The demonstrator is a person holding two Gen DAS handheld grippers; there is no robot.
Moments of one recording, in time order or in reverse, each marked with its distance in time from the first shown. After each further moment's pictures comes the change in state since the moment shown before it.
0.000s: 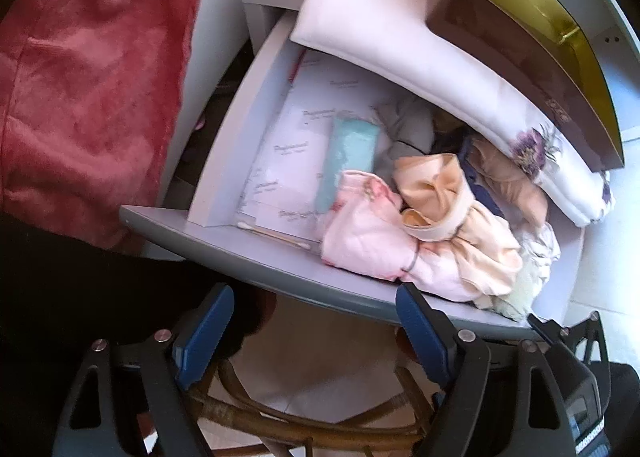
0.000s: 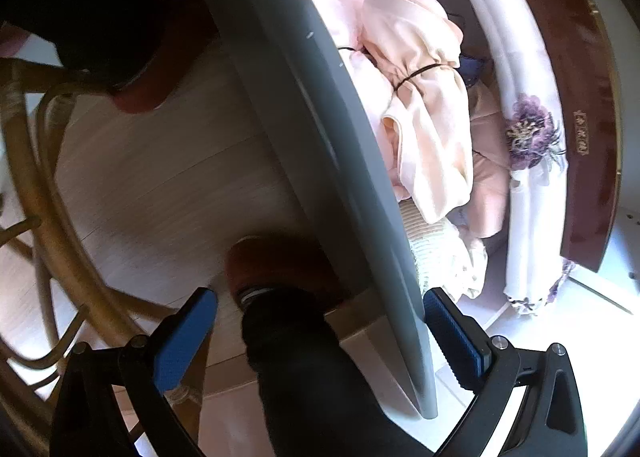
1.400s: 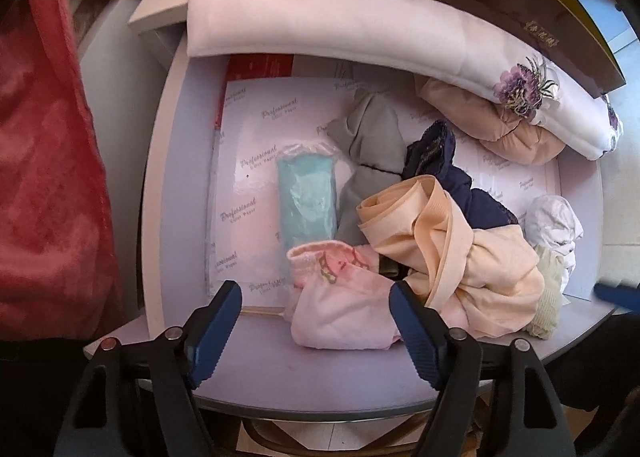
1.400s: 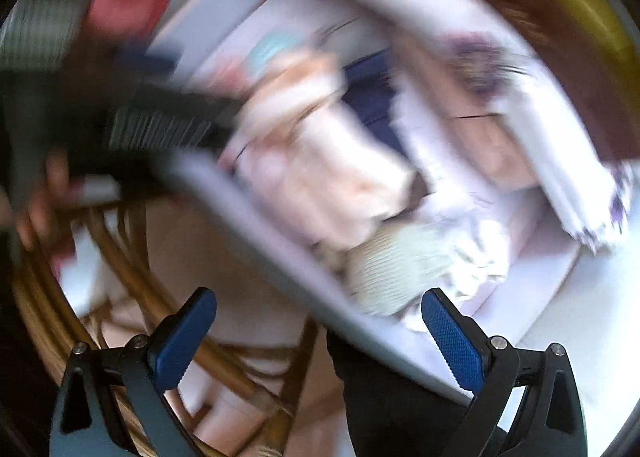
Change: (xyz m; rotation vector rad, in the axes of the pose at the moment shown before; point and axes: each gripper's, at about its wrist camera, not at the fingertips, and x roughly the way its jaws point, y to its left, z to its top) left arm 0.026 -0.046 0.057 0.274 -0.019 0.029; right arm -0.076 -0.128 -0.010 0.436 -0.169 0.411
